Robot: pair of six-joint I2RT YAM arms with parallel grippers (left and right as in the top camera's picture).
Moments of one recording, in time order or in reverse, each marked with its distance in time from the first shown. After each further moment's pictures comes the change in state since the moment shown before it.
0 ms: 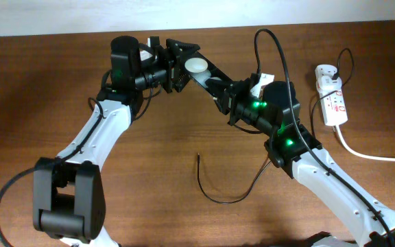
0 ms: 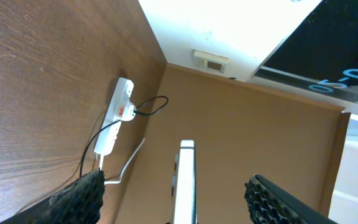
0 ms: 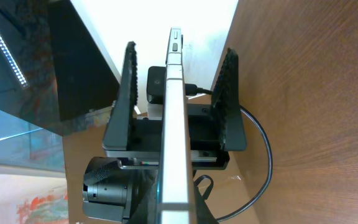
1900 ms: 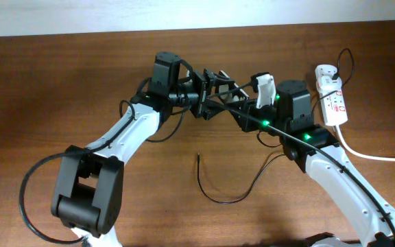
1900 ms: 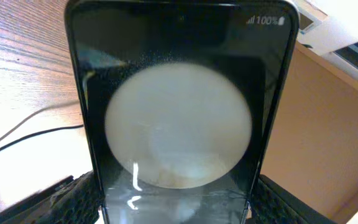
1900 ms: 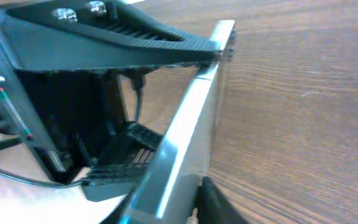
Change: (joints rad) left arm -0.181 0.076 -0.002 -0.170 0.088 -0.148; right arm -0.144 -0.017 0.004 -0.443 -0.055 -1.372
